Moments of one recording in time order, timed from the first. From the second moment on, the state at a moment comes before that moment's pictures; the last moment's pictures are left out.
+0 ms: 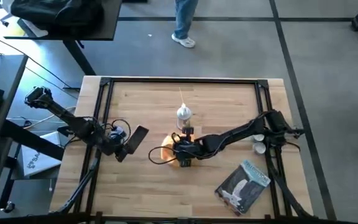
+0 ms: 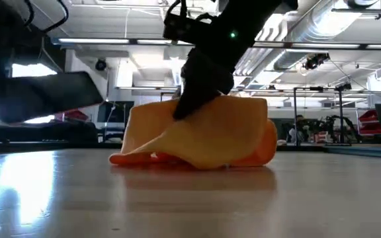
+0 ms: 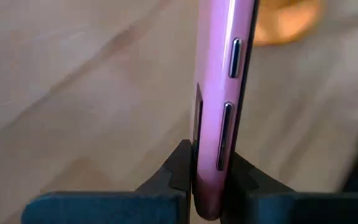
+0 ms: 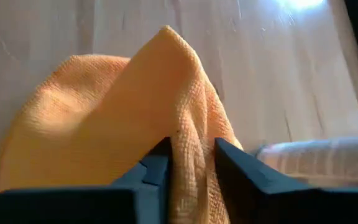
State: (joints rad) left arm -0.57 0.79 0.48 -0.76 -0.24 -1.36; right arm 0.26 2.00 1.41 -0.42 0.51 0.03
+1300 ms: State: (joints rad) left arm -0.59 1.10 0.48 -0.54 -0.05 -1.19; right arm 0.33 1.92 1.22 -0.21 0.20 0.38
